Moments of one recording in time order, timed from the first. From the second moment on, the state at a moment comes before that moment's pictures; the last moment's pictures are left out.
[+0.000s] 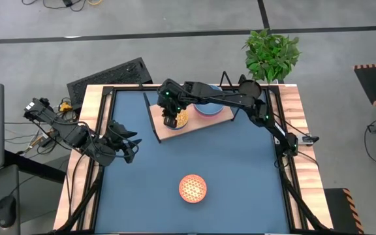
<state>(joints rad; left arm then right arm) -0.54 0.86 0.85 -0.85 -0.84 -0.92 -0.26 2.31 2.32 -0.85 -0.16 -0.08</state>
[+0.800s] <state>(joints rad) -0.54 0.86 0.85 -0.85 -0.83 -0.95 -0.20 2.24 2.34 -1.13 -0.21 -0.01</state>
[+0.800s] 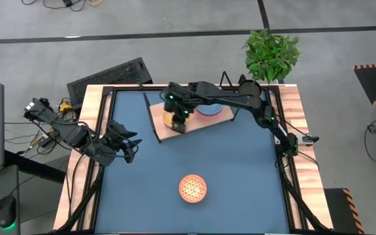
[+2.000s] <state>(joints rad) -0.54 1.00 0.85 -0.79 -0.79 -0.90 0.15 2.29 2.17 -1.17 -0.30 0.05</state>
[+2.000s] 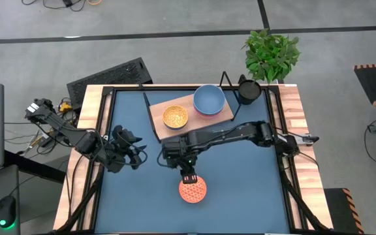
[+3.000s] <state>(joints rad) -0.54 1.00 0.85 -0.80 -0.80 -0.90 0.13 2.31 2.04 -1.09 -0.50 0.08</state>
